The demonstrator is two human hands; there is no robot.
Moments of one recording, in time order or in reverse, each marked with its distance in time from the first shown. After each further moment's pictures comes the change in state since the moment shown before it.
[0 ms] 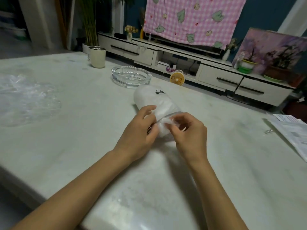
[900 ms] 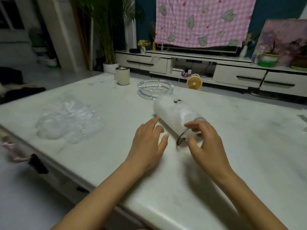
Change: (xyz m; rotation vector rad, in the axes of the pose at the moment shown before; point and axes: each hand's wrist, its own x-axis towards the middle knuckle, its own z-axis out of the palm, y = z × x) left_hand -0.020 -0.015 -0.059 0.437 -0.144 -0.015; right_hand -0.028 -0.030 0.011 -0.073 -0.116 -0.116
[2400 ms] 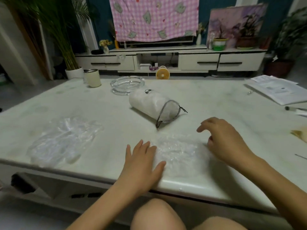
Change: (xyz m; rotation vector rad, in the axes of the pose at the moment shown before) left_hand -0.085 0.031 -0.056 0.156 -0.590 0.024; right_hand -0.068 -0.027 -0.068 -0.614 -0.228 0.236
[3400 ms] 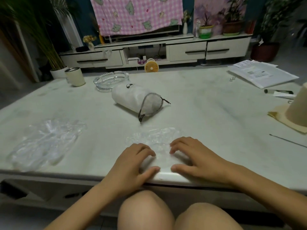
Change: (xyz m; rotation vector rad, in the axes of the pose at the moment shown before) left_hand 0.001 0.002 0.023 -0.228 0.233 0.454; right_hand -0.053 0.024 0.025 0.234 -0.270 -0.344
